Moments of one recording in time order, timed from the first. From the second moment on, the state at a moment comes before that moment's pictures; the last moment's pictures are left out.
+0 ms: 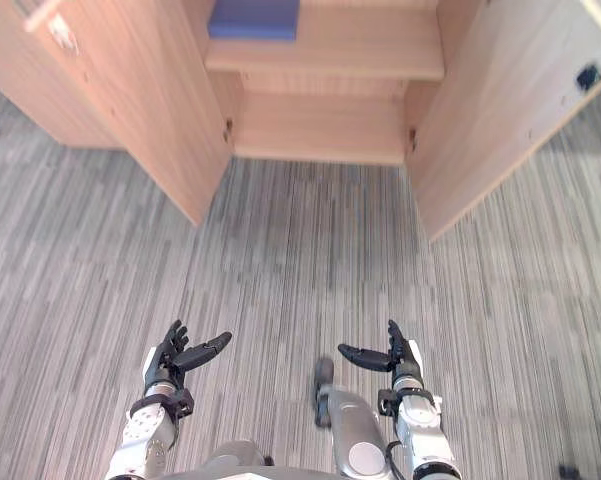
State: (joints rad) left arm 0.14 0.07 0.12 0.49 -0.24 -0.10 0.07; right arm 0.09 -0.11 -0.05 0.53 0.09 -0.03 -0.05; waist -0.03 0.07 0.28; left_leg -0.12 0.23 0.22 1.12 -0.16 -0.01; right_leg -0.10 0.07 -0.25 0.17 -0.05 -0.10
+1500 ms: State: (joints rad) left arm 0.26 0.09 0.10 0.19 -0.13 -0.08 0.07; right arm 0.15 -0.08 -0.07 0.62 0.08 -0.02 -0.03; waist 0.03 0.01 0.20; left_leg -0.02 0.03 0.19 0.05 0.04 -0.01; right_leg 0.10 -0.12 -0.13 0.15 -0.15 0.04
